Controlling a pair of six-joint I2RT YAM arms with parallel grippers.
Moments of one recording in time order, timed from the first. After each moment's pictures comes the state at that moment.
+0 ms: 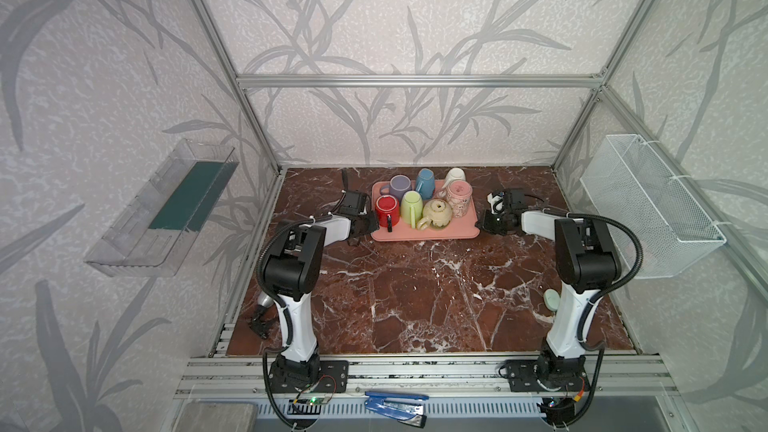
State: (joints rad) left arm -0.24 1.94 1.11 -0.08 0.12 -0.50; right arm 0.08 1.98 1.15 -0.18 -0.42 0.37
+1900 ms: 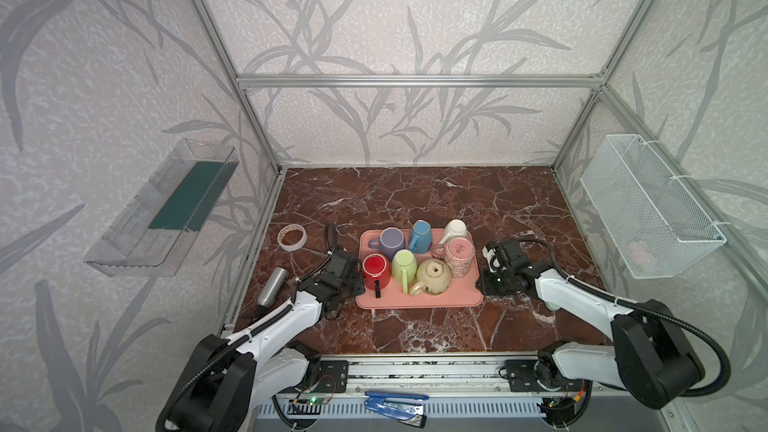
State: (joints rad) left arm -0.44 1.06 0.44 -0.35 -0.11 -0.66; right arm 0.40 1.27 0.58 -0.44 -0.18 0.42
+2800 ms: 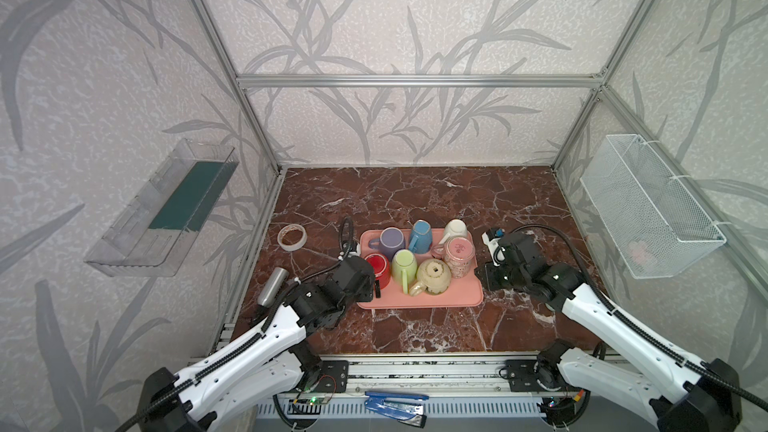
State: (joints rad) left arm -0.83 0.90 0.67 -0.71 -0.37 -0.71; right arm 0.57 0.98 0.74 -0.65 -0.03 0.39
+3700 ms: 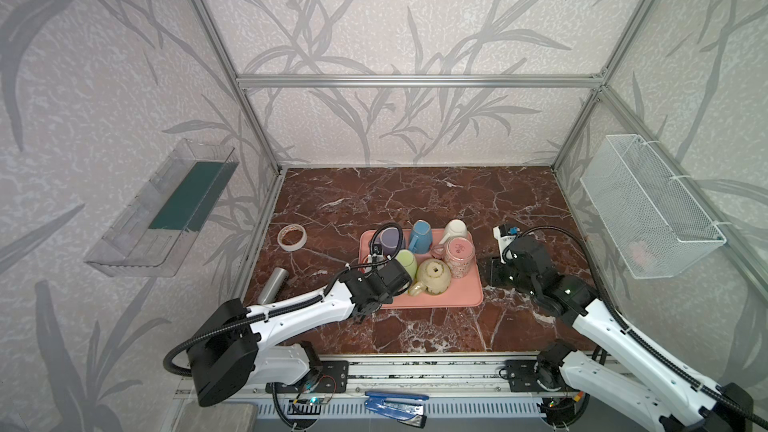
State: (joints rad) left arm -0.91 1.29 0.73 -0.65 -0.46 -0.83; right arm 0.58 0.86 0.67 -0.51 0.04 0.47
